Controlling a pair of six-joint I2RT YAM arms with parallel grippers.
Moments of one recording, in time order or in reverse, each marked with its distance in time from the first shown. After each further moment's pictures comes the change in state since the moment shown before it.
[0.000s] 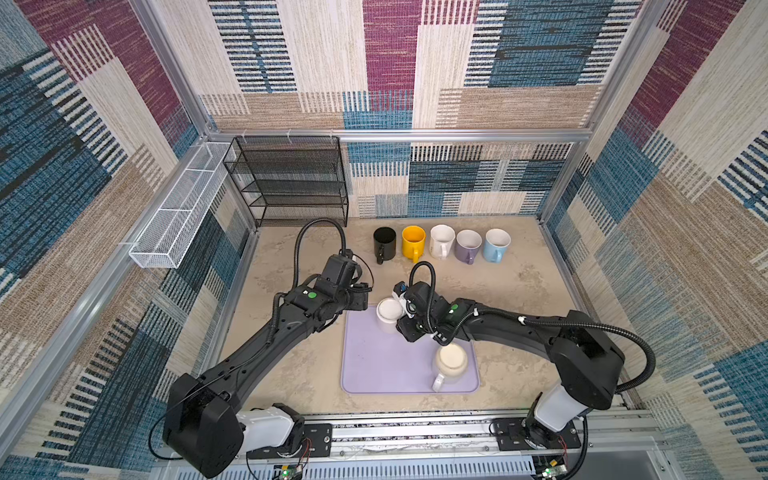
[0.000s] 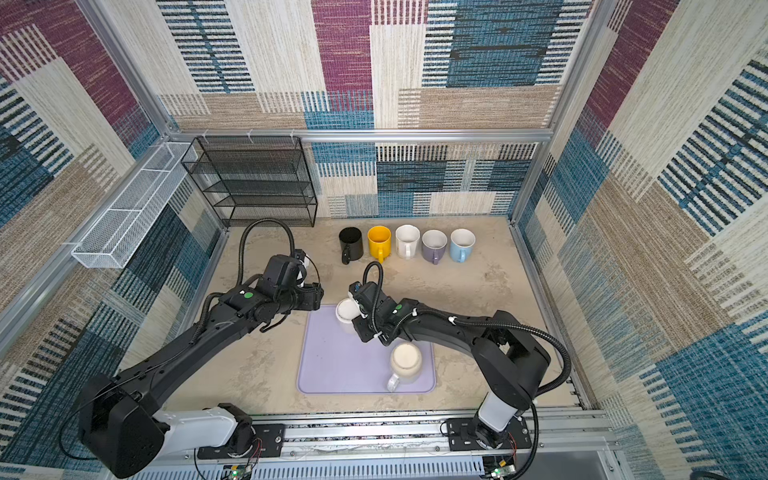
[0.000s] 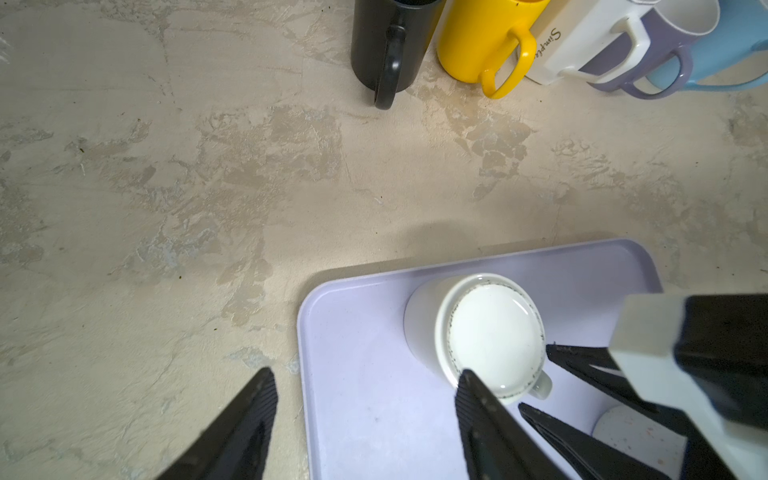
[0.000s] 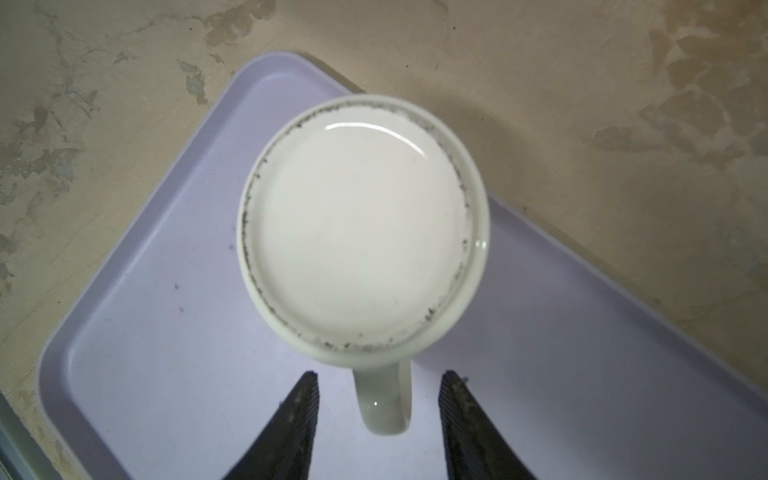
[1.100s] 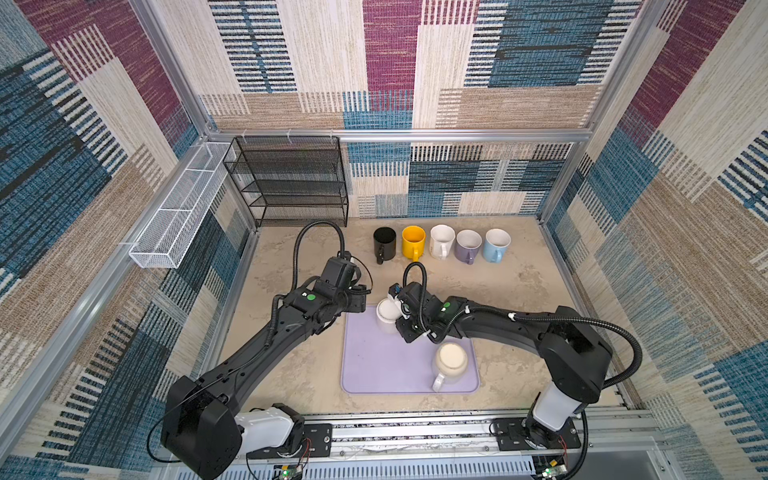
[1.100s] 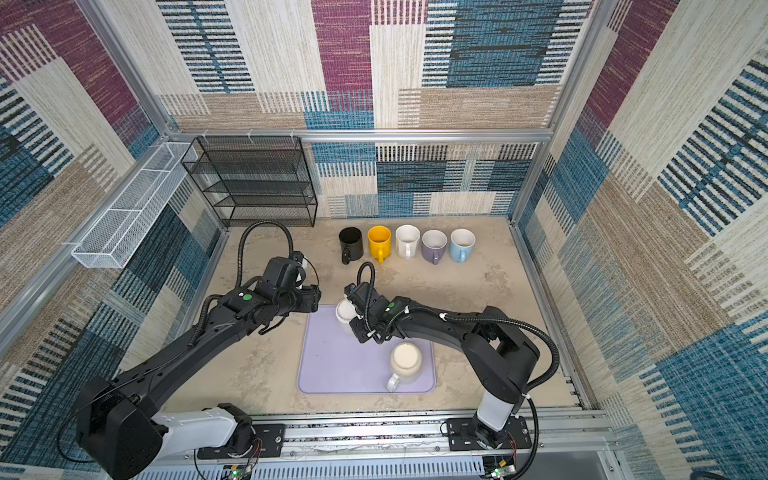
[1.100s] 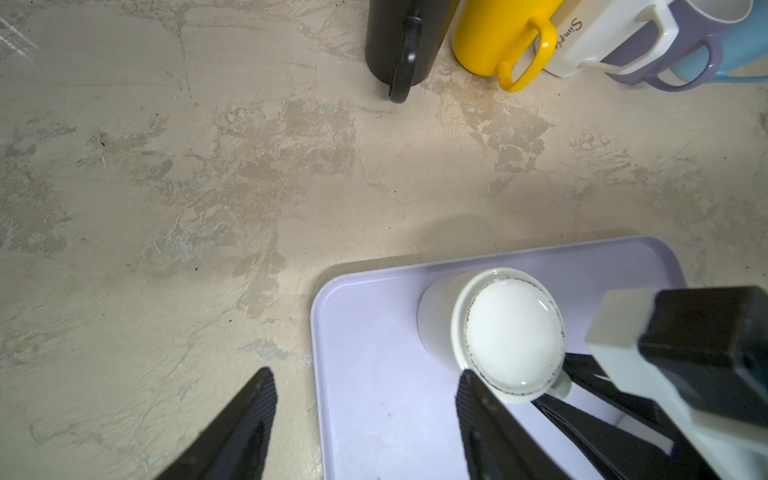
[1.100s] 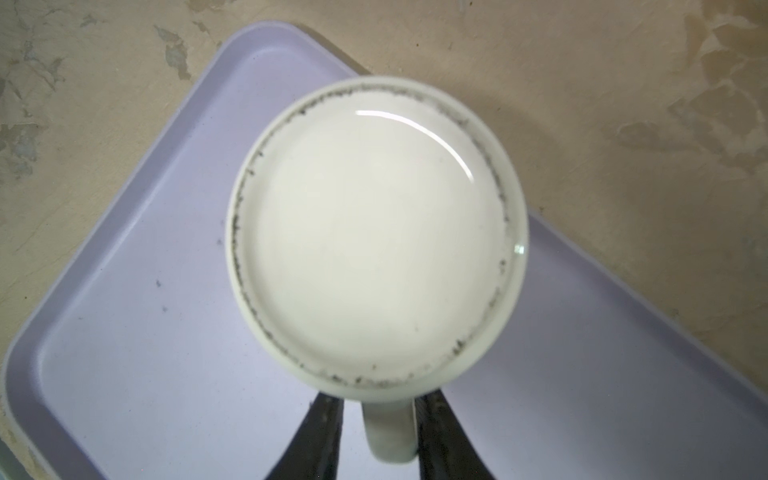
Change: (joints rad) left arm 0.000 -0.015 -0.018 -0.009 -0.027 0.010; right arm 0.014 0.058 0.056 -0.049 0.017 -0.018
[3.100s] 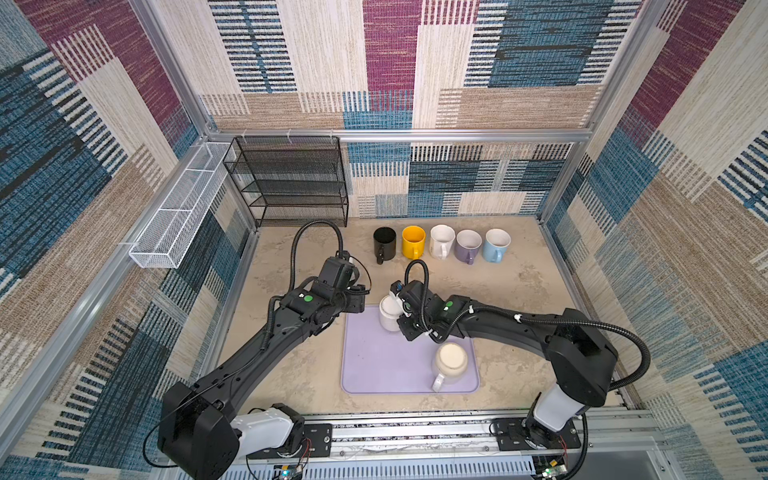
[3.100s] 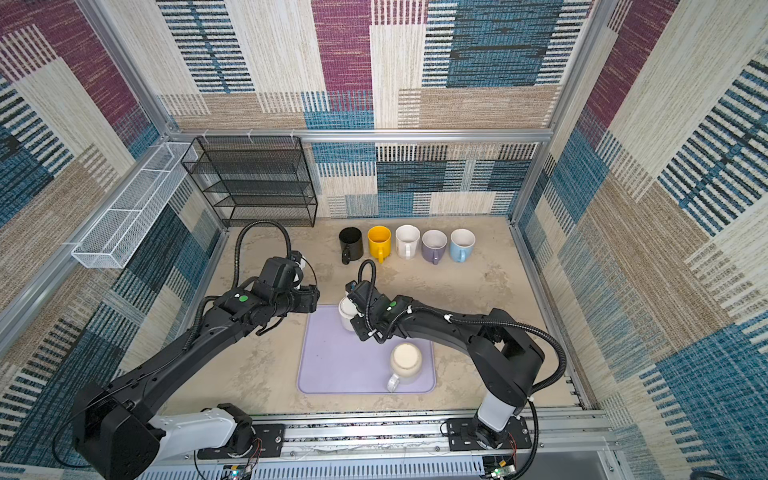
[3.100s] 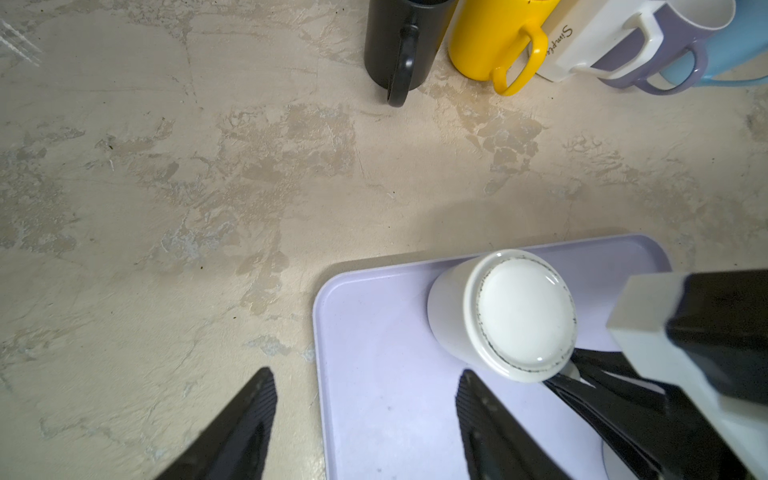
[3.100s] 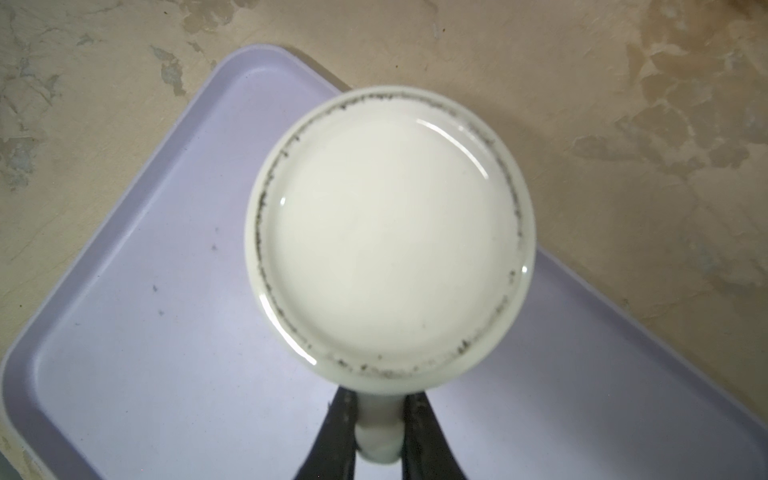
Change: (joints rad) left arm 0.000 -0.025 0.006 -0.020 0.000 0.004; right arm 0.003 -0.038 0.005 -0.026 0.054 0.002
